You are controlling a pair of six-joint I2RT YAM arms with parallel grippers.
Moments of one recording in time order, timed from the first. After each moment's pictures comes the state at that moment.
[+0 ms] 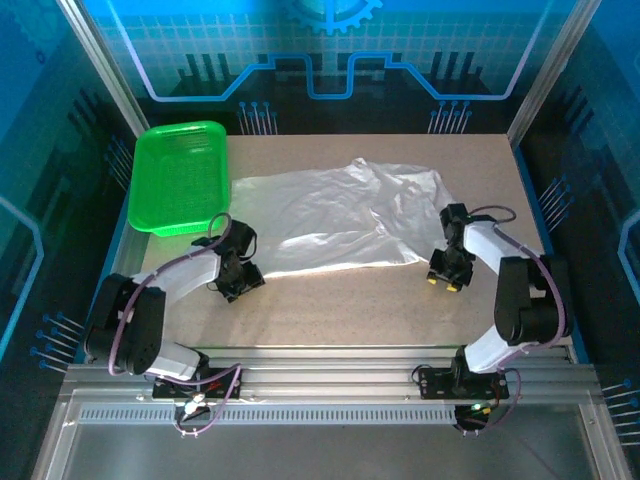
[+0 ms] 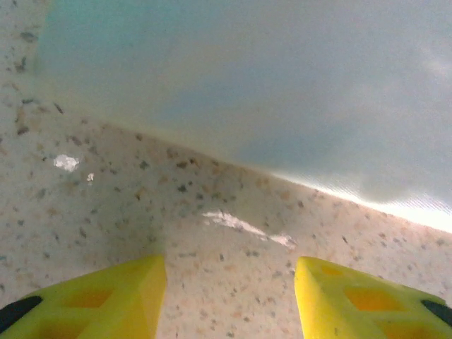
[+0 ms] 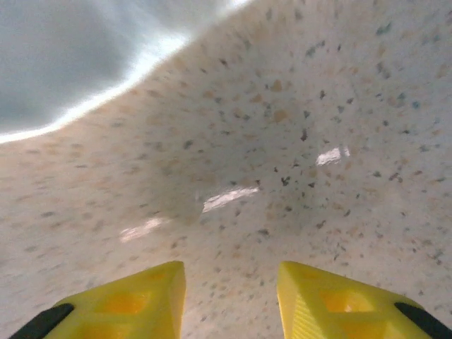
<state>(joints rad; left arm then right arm) -0.29 1.42 0.75 -0.71 0.07 -0.85 0.03 1.56 0.94 -0.94 -0.01 0.53</state>
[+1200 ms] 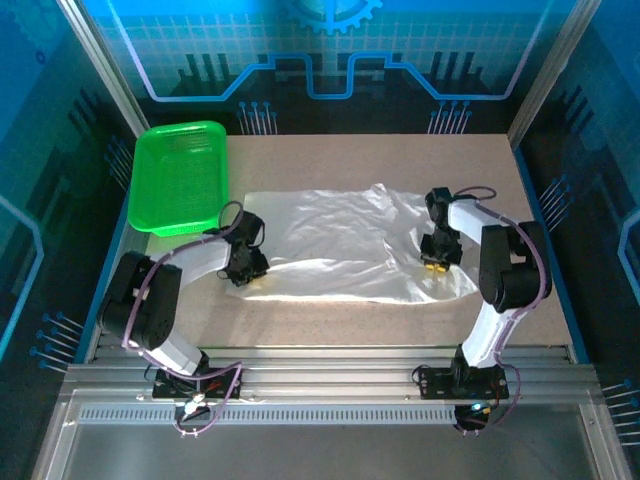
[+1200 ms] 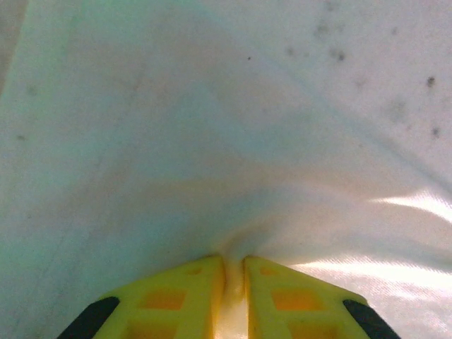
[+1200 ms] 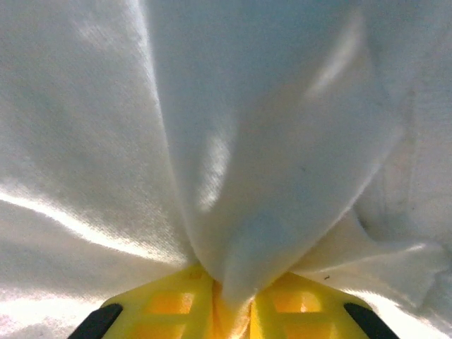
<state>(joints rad) -0.30 1.57 0.80 -0.57 0.05 -0.82 0.09 1.81 1.11 -0.95 0.07 0.49</state>
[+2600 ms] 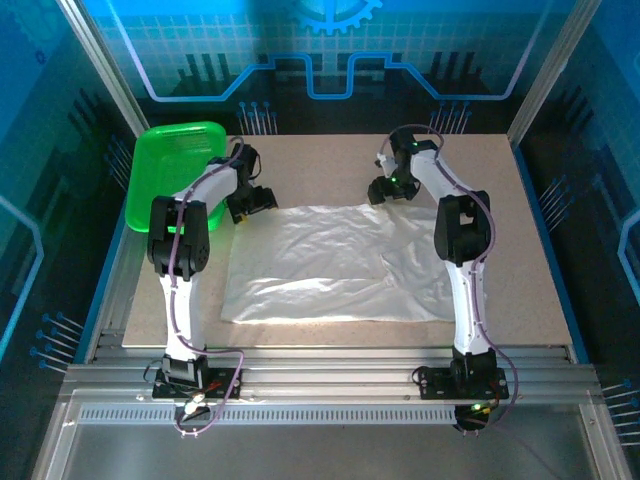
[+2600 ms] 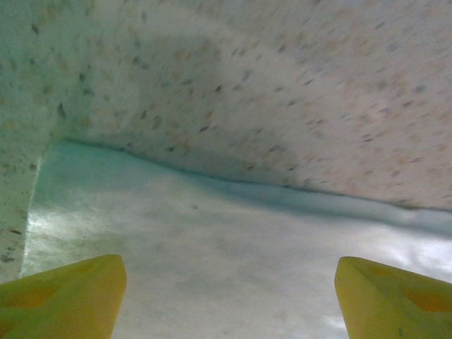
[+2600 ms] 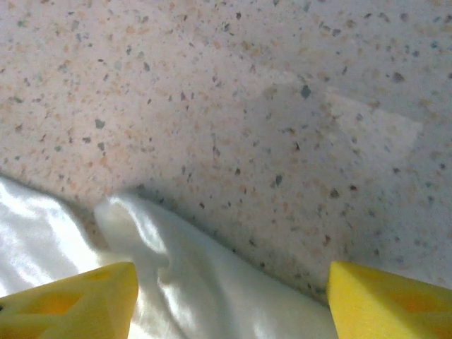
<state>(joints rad) -0.11 2.18 1.69 -0.86 0.11 -0.55 0.19 2.45 2.15 -1.04 -0.18 -0.08</state>
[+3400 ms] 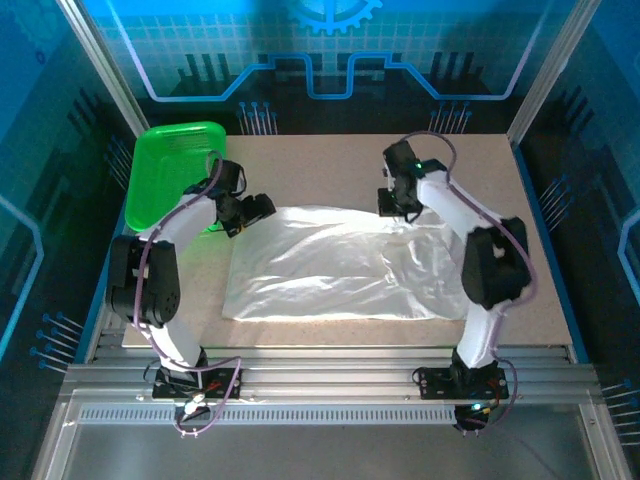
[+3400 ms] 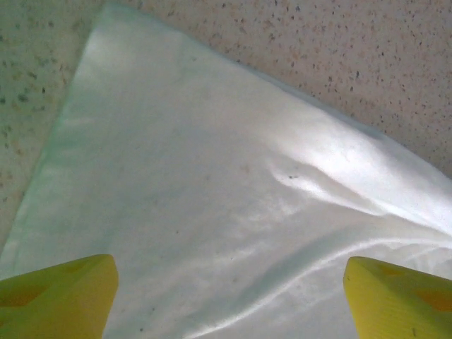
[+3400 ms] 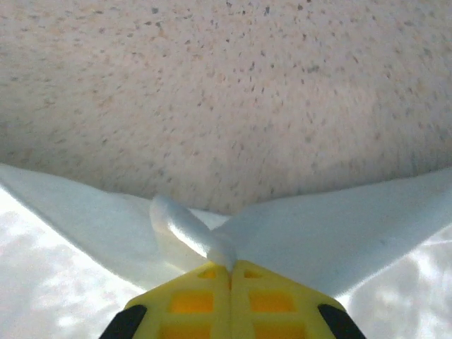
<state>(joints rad) -0.12 1.71 1.20 -0.58 0.23 -0.63 0.33 1.82 1.48 -0.85 0.05 0.31</state>
